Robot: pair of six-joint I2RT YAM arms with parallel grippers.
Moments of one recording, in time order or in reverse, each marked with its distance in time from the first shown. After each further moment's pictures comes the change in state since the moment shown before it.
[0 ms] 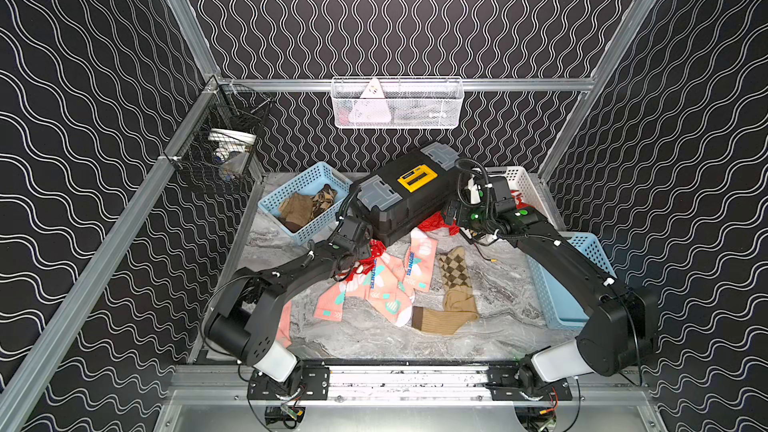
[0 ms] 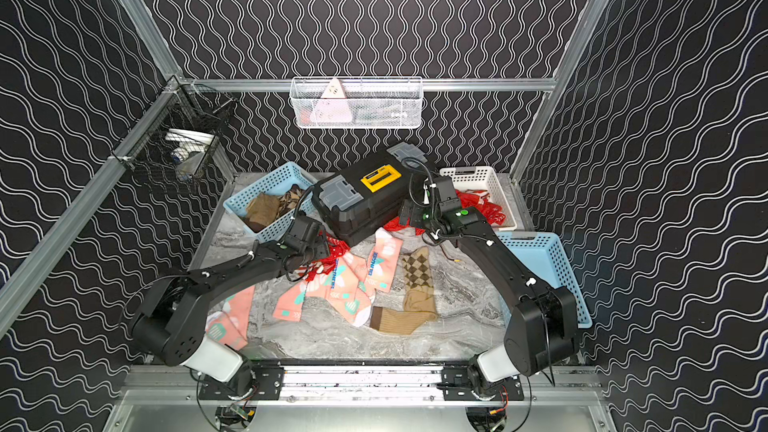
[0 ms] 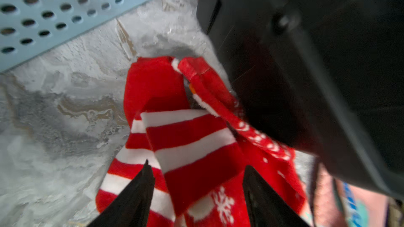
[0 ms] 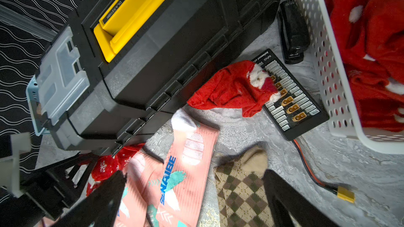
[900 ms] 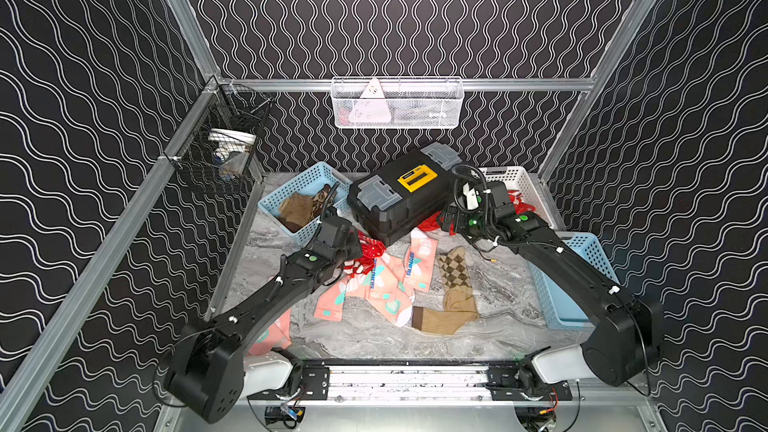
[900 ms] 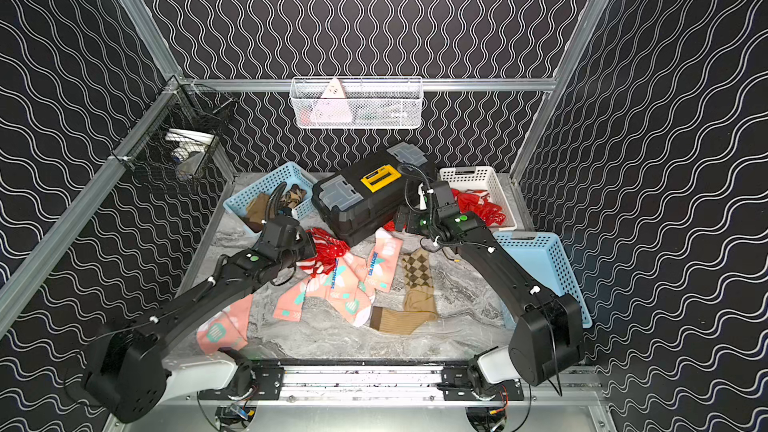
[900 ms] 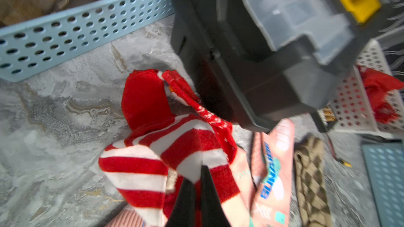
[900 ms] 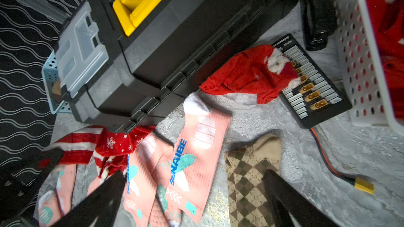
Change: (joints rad) left arm 0.005 -0.378 -0.073 -0.064 0.140 0.014; right arm 0.047 -0.053 -0.042 -0.019 -0.072 0.000
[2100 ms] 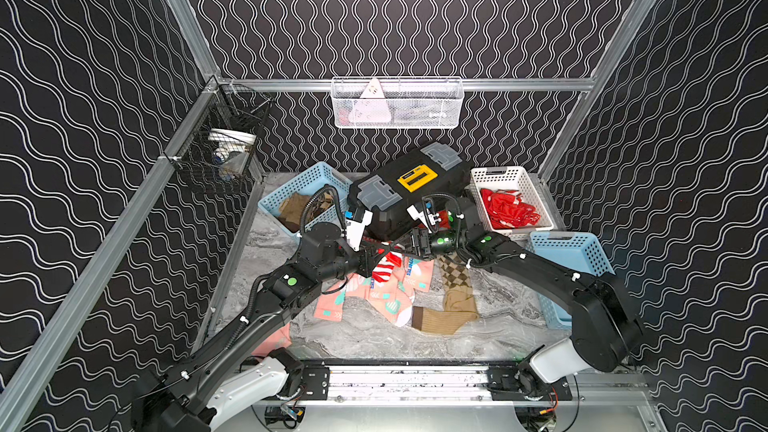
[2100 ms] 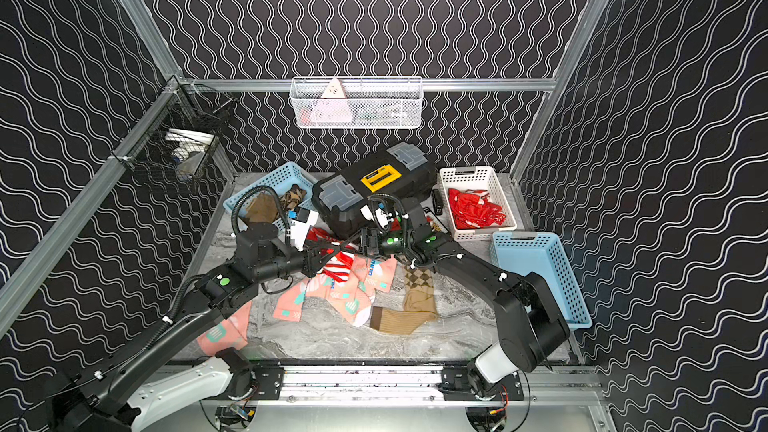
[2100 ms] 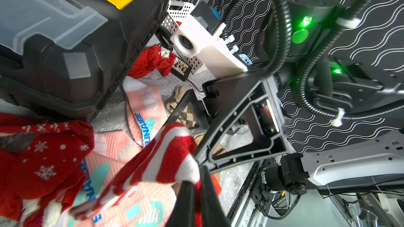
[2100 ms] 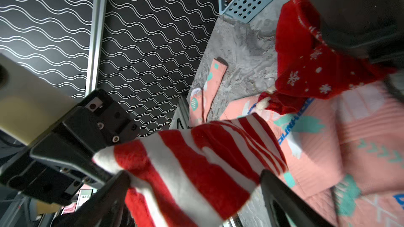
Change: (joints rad) left arm -0.127 -0.232 0.021 0.051 0.488 0.183; right arm 0.172 0.106 -0.204 0.613 -0.801 0.275
